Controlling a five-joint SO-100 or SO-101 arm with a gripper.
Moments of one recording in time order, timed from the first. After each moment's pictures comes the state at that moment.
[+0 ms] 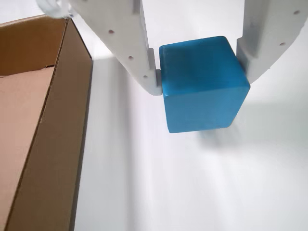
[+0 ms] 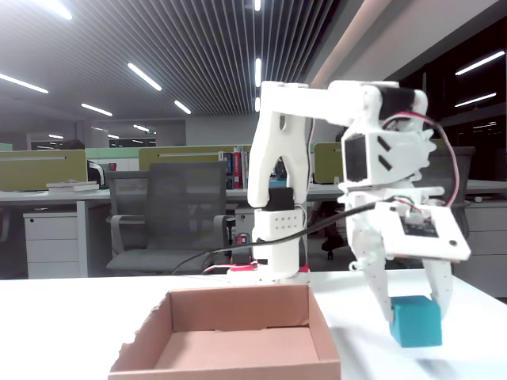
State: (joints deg) arm -25.5 79.3 89.6 60.3 -29.9
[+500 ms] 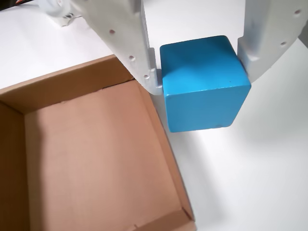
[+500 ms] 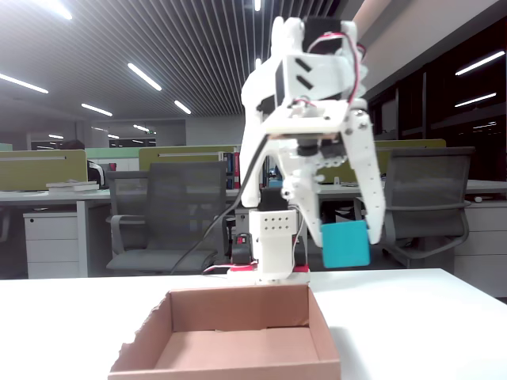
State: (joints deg) arm -9.5 96.0 86.7 71.7 -29.6
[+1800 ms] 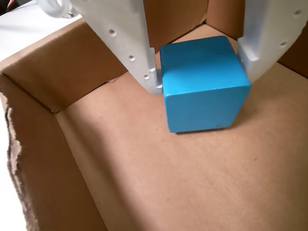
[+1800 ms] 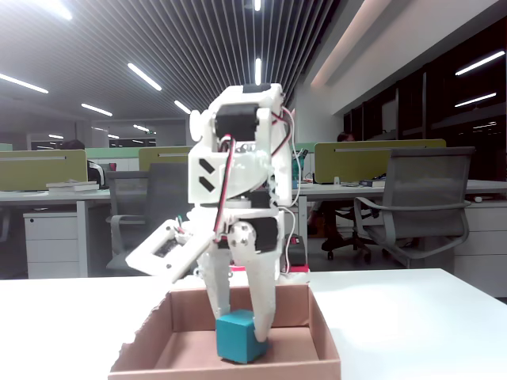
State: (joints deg) arm 8.2 92.3 113.7 52.2 -32.3
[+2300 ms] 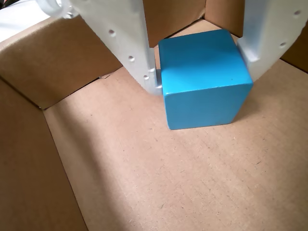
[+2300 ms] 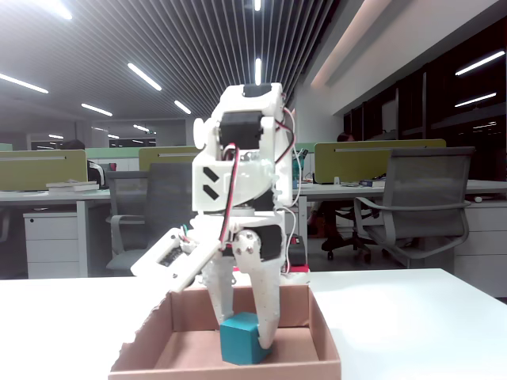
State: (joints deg) arm 7.2 91.1 114.7 50.2 -32.3
